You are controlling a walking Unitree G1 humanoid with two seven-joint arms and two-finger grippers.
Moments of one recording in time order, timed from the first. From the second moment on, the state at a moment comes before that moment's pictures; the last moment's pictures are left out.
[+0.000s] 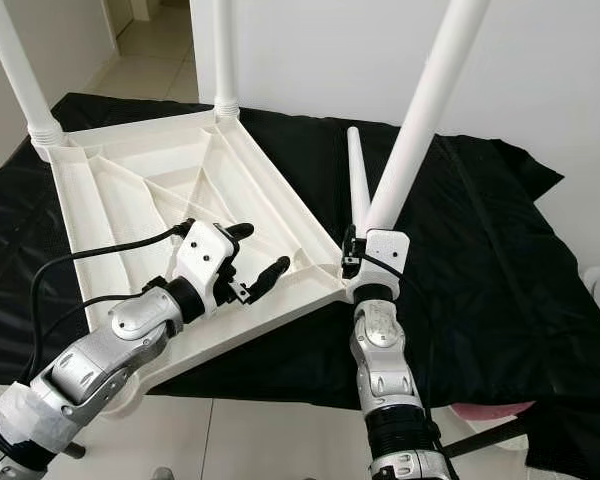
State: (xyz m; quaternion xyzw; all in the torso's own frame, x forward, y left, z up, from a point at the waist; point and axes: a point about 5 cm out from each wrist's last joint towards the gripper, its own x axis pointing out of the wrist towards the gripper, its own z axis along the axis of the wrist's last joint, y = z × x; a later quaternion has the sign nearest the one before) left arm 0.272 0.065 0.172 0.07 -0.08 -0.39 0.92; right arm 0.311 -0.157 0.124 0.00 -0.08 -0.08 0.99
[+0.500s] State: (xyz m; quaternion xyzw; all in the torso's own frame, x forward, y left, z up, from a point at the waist) left arm 0.272 0.065 0.172 0.07 -0.08 -0.39 0.92; right arm 0.313 -0.185 0.121 0.01 -0.07 -0.21 0.98
